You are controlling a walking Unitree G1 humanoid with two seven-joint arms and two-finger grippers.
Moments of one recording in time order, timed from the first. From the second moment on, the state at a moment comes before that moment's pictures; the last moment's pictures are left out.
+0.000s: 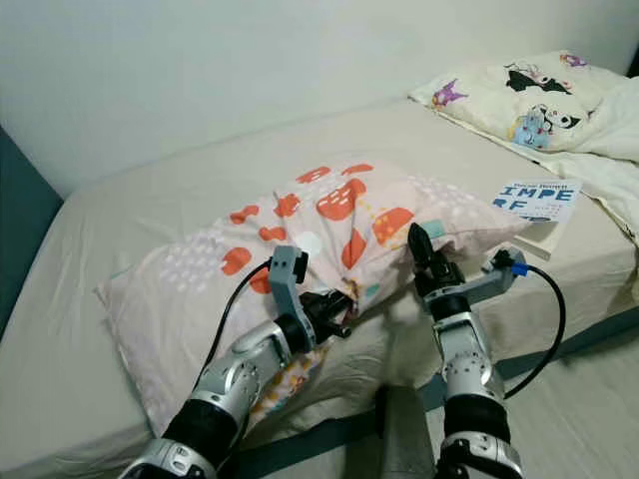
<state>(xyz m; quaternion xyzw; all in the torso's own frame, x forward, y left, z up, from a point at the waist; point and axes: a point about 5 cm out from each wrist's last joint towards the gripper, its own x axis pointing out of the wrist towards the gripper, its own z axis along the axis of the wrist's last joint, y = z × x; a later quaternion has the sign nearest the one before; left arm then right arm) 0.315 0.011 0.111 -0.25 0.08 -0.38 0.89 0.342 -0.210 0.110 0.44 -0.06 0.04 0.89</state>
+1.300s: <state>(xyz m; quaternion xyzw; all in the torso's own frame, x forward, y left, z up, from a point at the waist) 0.281 0.003 0.182 -0.35 0.01 -0.56 0.75 0.356 -0.273 0.125 0.28 -0.04 -0.11 0.95</state>
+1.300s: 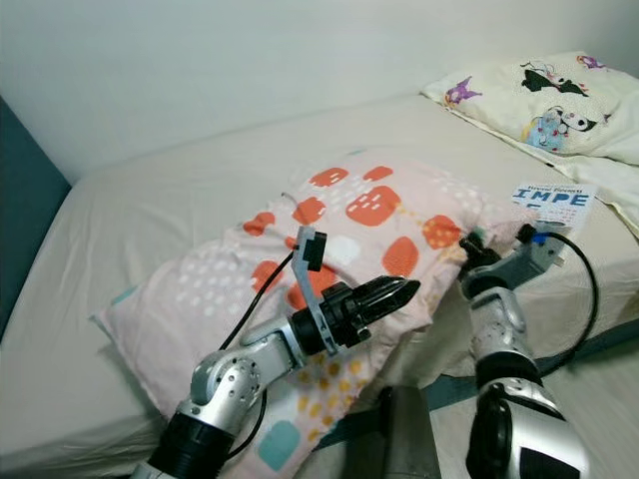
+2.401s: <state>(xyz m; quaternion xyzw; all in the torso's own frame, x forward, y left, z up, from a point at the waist) 0.356 0.276 0.136 -0.39 0.08 -0.05 0.92 0.332 -0.335 0.147 0.18 -0.08 -0.20 0.96</state>
